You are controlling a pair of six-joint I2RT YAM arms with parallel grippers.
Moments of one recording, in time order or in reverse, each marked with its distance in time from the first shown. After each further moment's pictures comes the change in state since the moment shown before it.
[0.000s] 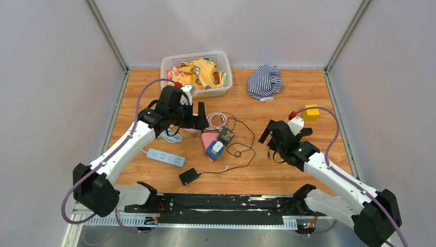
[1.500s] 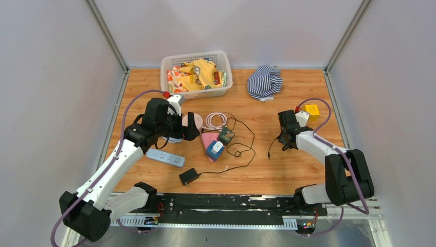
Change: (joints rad) left arm 0.076 -0.263 -0.188 -0.014 0.045 0.065; right arm -0.386 0.428 0.033 0.113 0.029 -0.322
